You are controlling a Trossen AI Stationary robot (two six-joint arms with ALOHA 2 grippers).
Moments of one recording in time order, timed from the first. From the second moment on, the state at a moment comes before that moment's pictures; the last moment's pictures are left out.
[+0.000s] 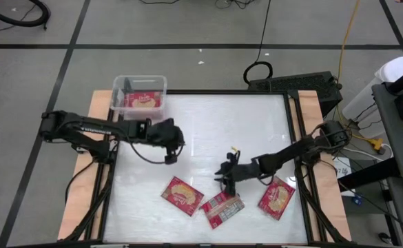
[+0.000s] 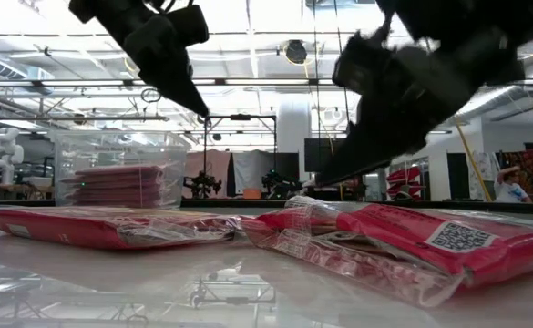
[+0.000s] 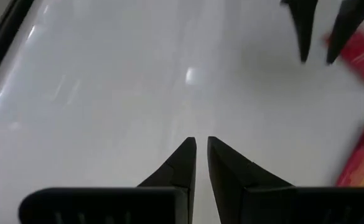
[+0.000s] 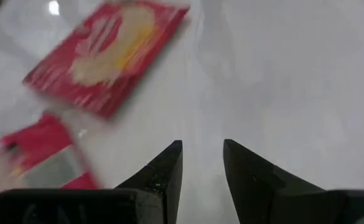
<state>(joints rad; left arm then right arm) 0.02 1.33 0.89 -0.36 -0.10 -0.02 0.31 1.68 0.67 0.33 0.21 0.40</state>
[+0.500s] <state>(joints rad) -0.20 1.32 0.64 0.22 -0.10 -0.11 0.46 1.63 0.97 -0.28 -0.01 0.49</state>
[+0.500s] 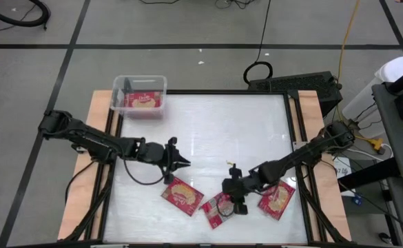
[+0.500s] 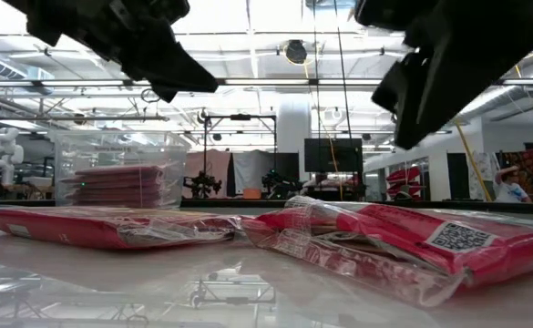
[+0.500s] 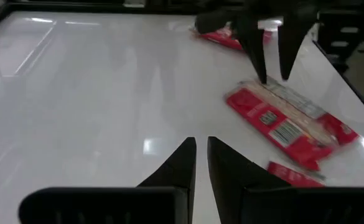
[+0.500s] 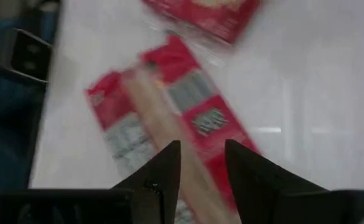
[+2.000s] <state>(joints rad) -0.27 1.33 0.61 0.29 -0.17 -0.10 0.72 1.90 0.97 0.04 0.39 0.22</state>
